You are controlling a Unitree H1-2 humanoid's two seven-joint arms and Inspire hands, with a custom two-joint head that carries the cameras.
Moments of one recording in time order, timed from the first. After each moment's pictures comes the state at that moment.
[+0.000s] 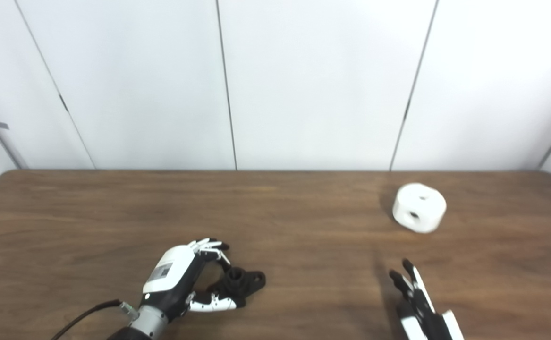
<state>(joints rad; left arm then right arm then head) -0.09 0.27 -0.44 -0.15 0.73 0.18 -0.03 0.33 -0.14 0.01 -0.40 -0.10 0.07 0.04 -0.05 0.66</state>
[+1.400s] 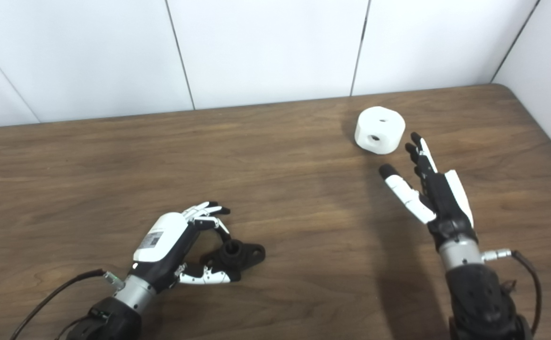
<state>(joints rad) -0.02 0.27 -0.45 -0.22 0.71 0.06 -0.14 0.07 -0.31 -0.11 -0.47 -0.29 0.46 0.02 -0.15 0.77</state>
